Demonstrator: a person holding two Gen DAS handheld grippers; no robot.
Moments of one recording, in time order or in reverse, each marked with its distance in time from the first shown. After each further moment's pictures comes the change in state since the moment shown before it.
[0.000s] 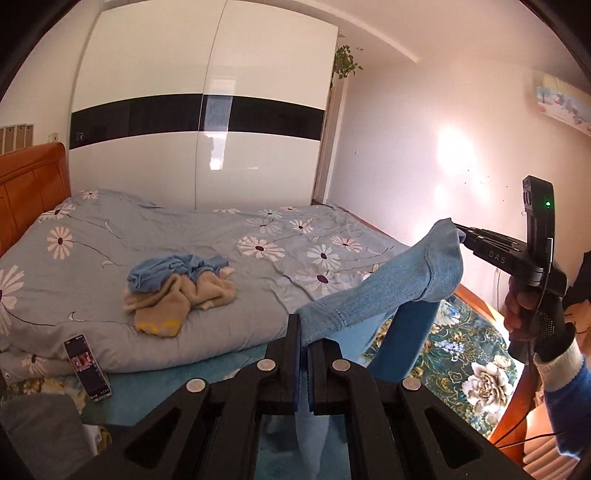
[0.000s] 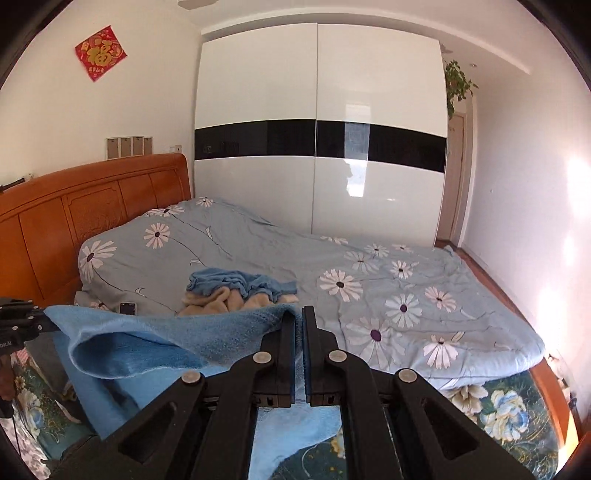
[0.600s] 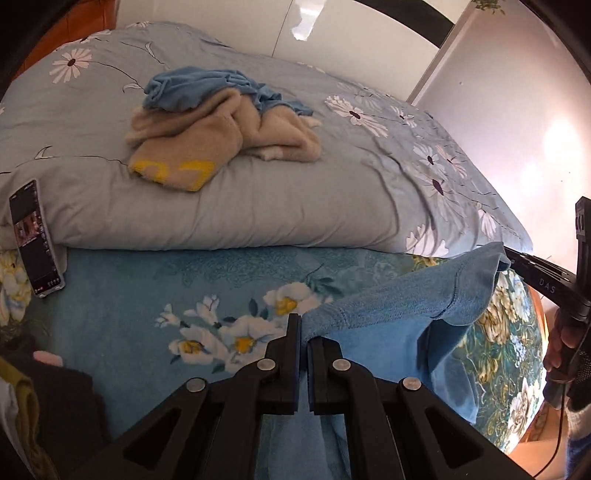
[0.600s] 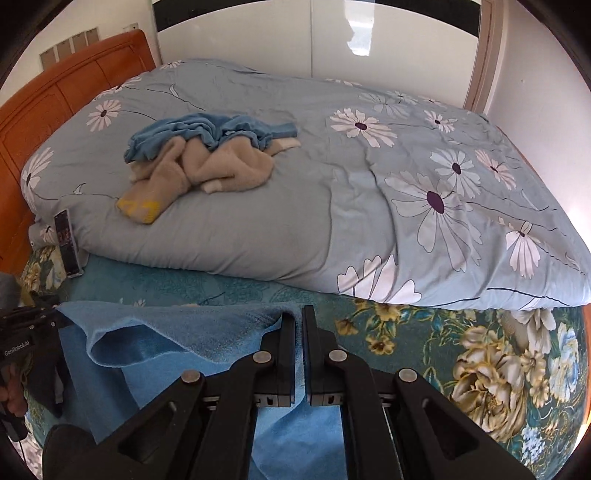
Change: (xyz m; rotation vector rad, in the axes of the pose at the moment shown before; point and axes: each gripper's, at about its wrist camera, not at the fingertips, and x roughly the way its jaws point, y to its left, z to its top) left arm 0.282 0.157 -0.105 -0.346 0.478 0.134; right arm 0.299 -0.016 -0.130 0.096 0.591 0.025
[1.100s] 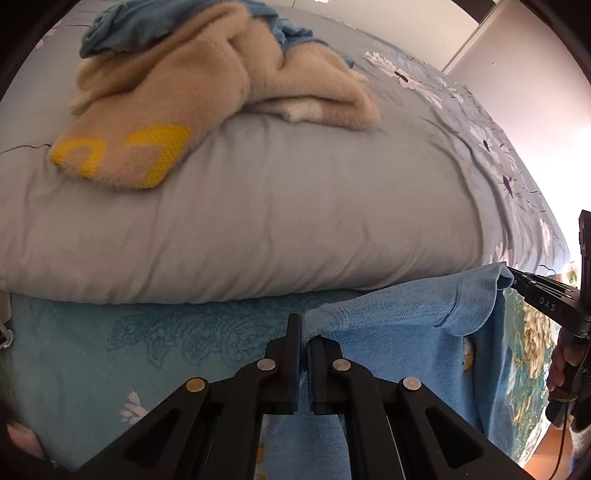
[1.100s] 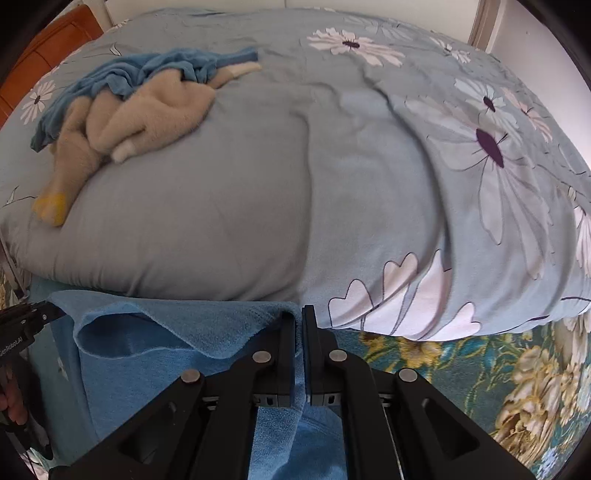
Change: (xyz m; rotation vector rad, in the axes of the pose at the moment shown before) left arm 0.148 0.038 0.055 -0.048 0.167 0.043; right arm 0.168 -0.029 0.030 0.074 0.242 -0.022
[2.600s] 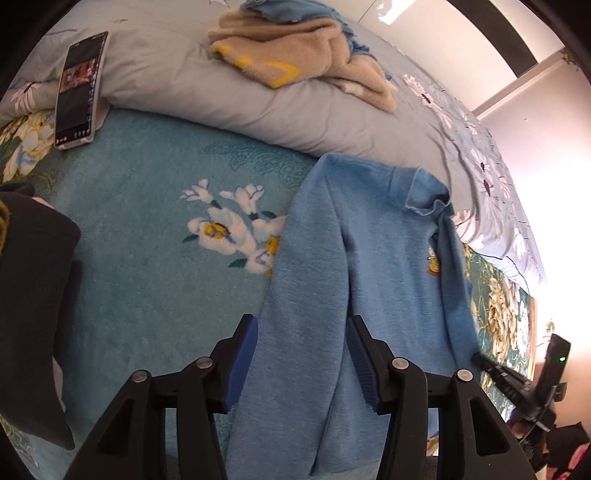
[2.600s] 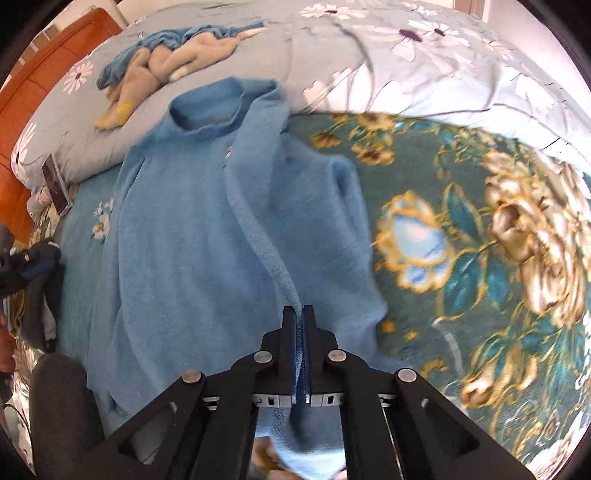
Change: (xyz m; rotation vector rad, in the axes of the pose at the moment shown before) left arm -0.114 0.012 -0.172 -0.279 -0.020 -0.031; right arm -0.087 -0.040 -0.207 0.040 0.021 0.102
